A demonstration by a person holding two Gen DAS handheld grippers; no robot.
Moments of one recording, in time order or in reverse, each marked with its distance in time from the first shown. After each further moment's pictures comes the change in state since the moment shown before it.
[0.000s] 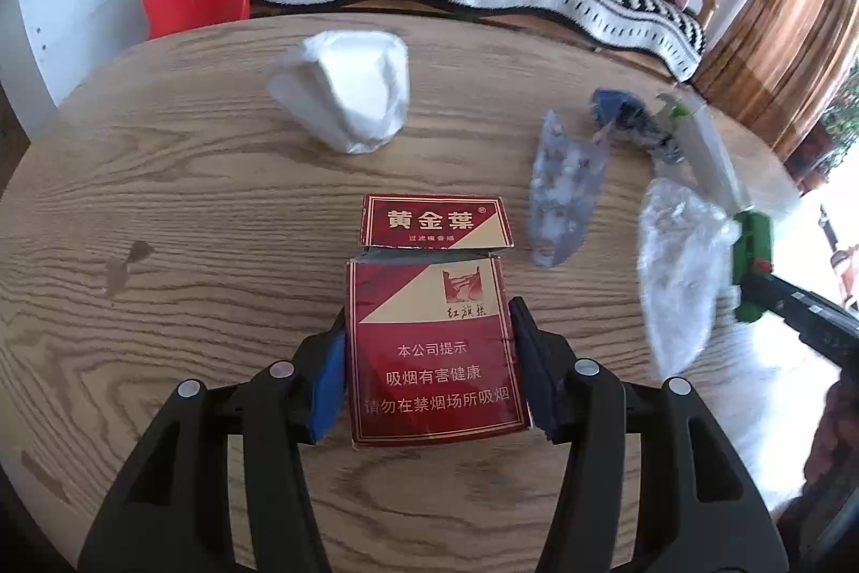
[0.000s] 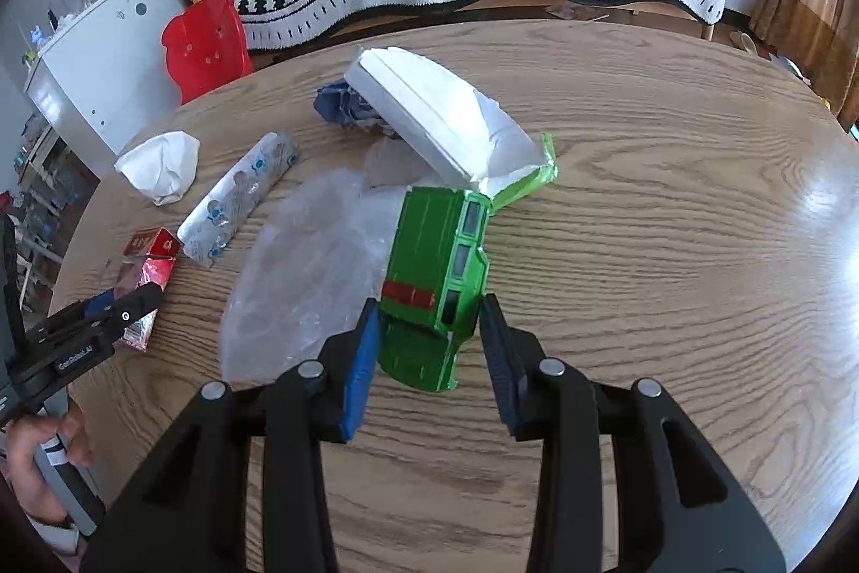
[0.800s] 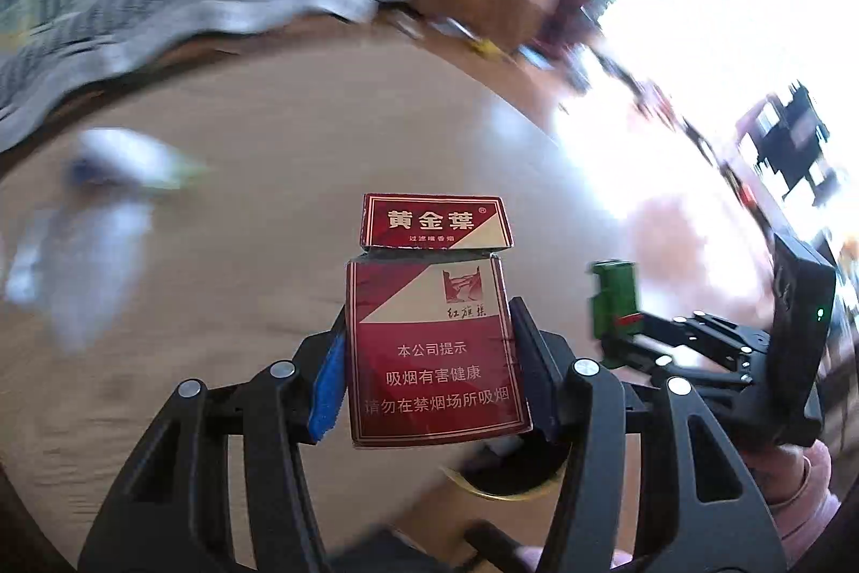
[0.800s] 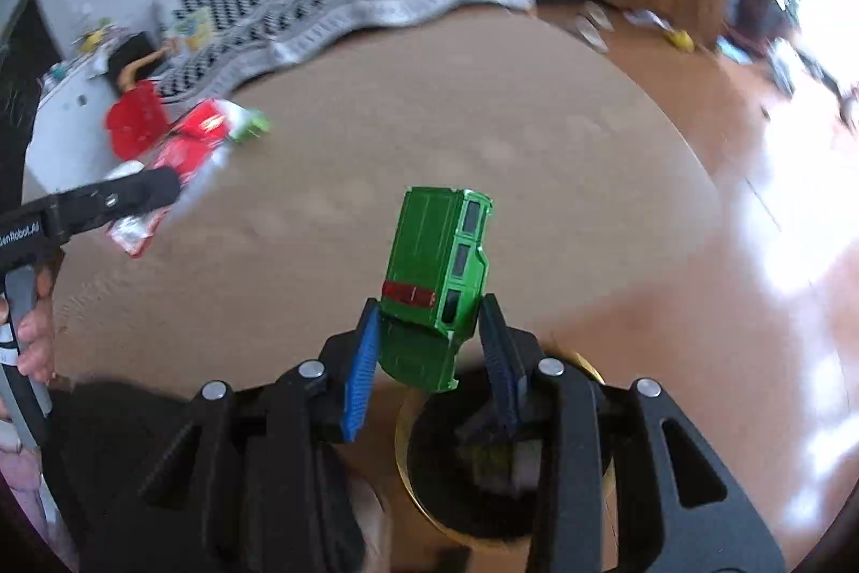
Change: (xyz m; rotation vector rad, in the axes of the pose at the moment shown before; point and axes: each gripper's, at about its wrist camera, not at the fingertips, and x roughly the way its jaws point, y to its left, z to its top) left arm -0.102 -0.349 -0.109 0.542 0.109 -0.499; right arm -0.223 -0.194 -0.217 0.265 -0.107 -0.160
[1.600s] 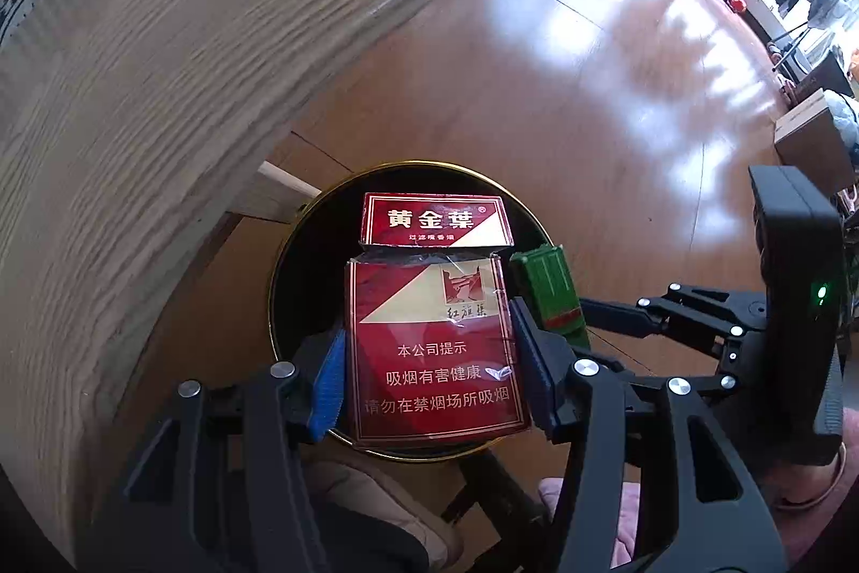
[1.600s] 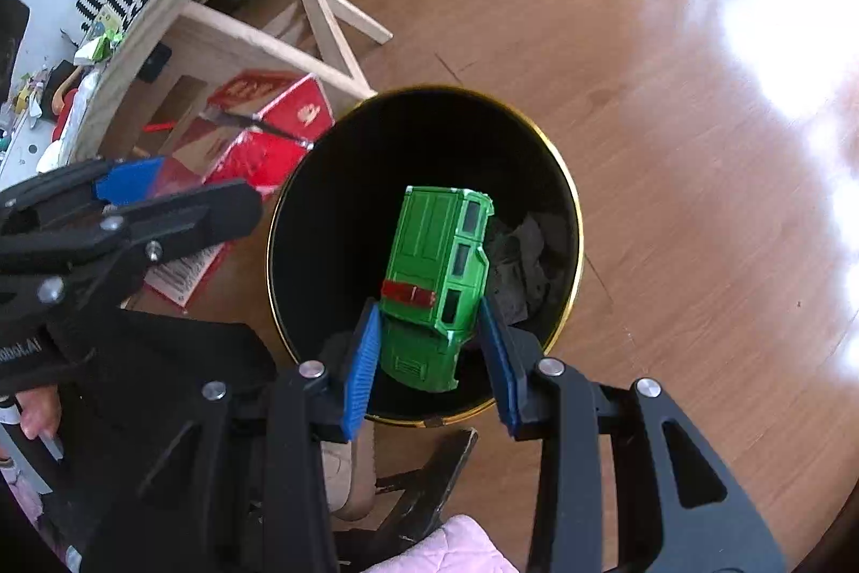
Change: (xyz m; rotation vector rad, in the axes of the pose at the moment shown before) left arm 0.192 -0.139 -0.087 0.233 0.385 0.047; right arm 0.087 -0.120 -0.137 0.277 0.292 0.048
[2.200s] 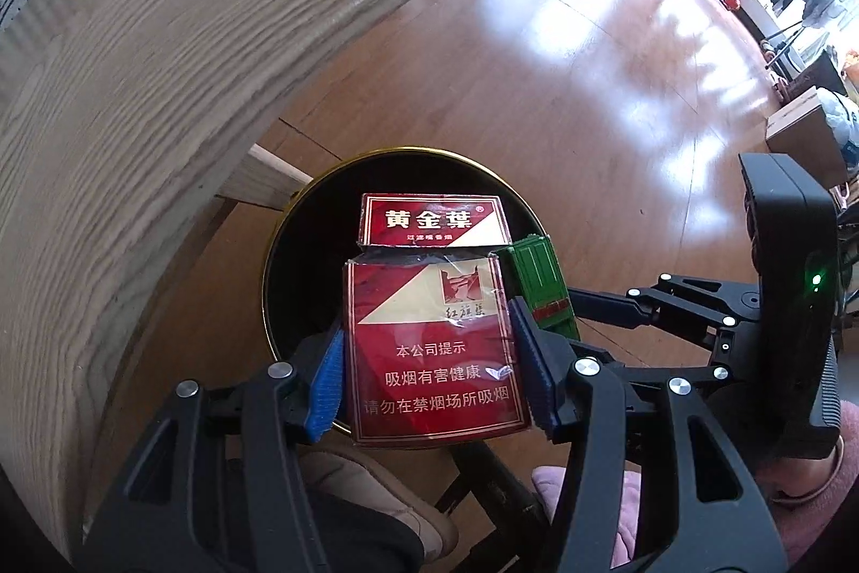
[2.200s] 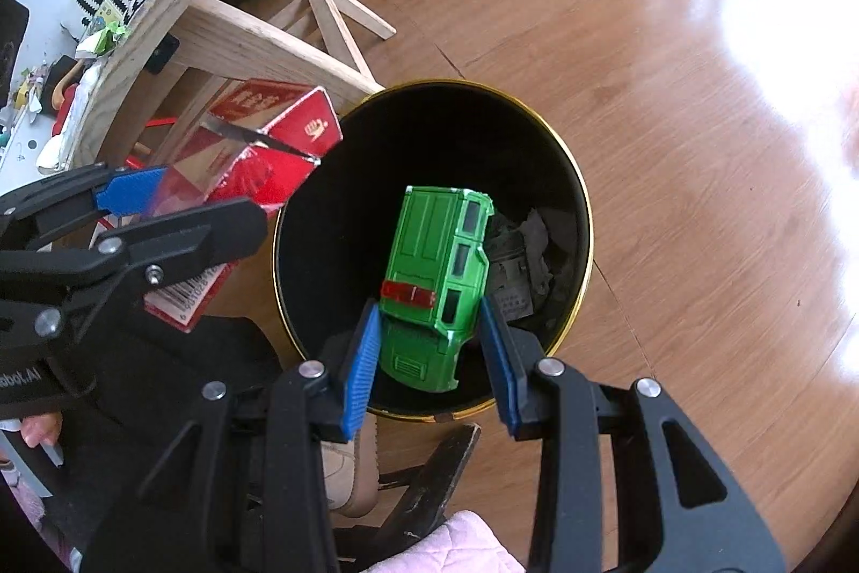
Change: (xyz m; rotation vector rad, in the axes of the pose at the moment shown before) left arm 0.005 0.010 -0.005 0.001 0.024 -0.030; right arm 0.002 0.008 0.003 -0.007 0.002 -0.006
